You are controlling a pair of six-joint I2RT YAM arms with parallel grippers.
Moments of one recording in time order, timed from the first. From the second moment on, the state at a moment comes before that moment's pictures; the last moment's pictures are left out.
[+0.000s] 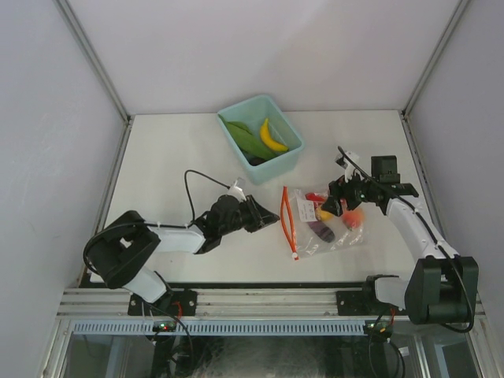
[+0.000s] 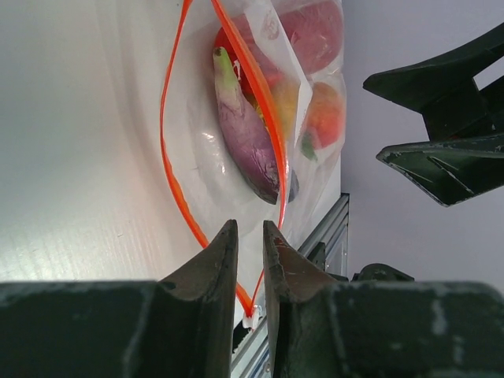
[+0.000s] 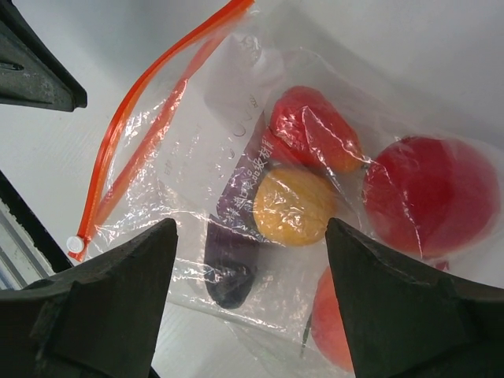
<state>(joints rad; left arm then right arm) -0.82 1.53 0.52 0.64 0.15 -1.19 0.02 1.22 0.82 -0.56 -0.72 -0.37</state>
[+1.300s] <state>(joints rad) -0.85 1.78 0.72 0.60 0.25 -1.20 0.17 1.37 0.82 -0.59 -0.57 -0.41</state>
